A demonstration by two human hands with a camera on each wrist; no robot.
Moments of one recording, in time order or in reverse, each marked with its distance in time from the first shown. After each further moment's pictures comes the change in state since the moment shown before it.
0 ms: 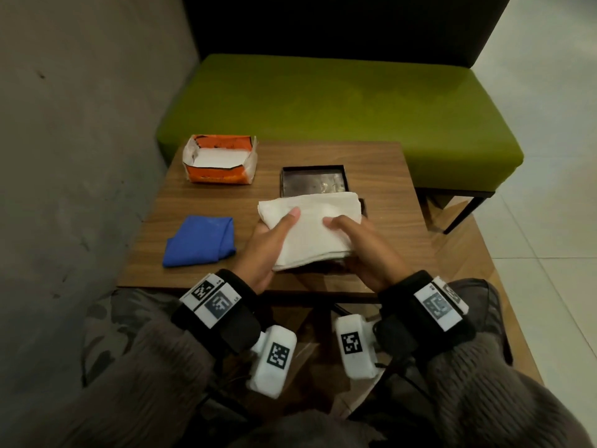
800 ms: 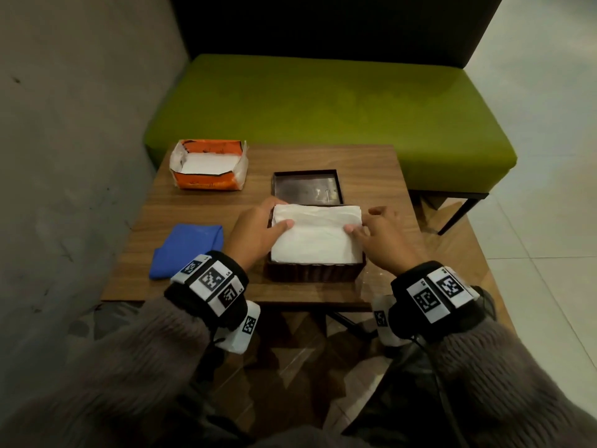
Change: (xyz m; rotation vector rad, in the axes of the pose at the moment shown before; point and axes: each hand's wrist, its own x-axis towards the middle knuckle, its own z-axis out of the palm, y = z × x) left_hand 0.049 0.012 -0.006 0.956 -0.046 0.450; right_hand 0.047 -0.001 -0.054 -1.194 0.223 -0.171
